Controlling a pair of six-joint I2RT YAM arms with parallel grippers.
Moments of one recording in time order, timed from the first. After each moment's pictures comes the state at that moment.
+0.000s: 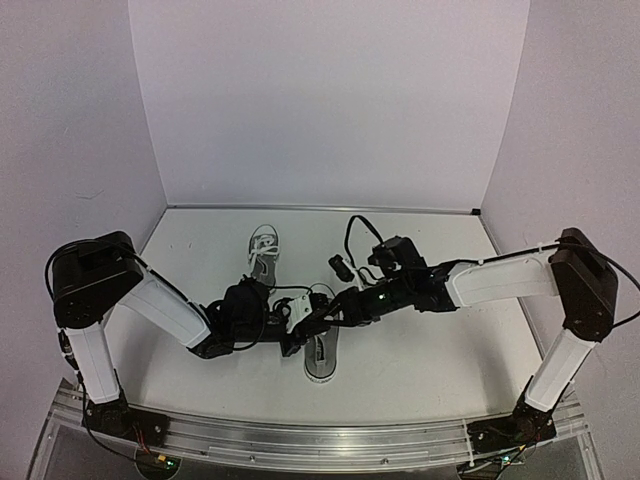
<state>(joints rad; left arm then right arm) -0.99 1.85 0.69 0.83 0.29 0.29 0.83 1.73 0.97 0.08 -0.60 0.54</state>
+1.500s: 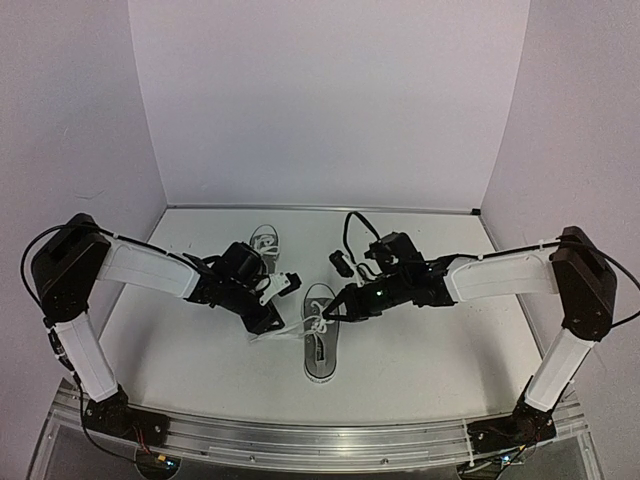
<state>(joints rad) -0.77 1.76 0.94 -0.13 0.20 0.26 0.83 1.74 1.02 -0.01 -0.51 0.49</state>
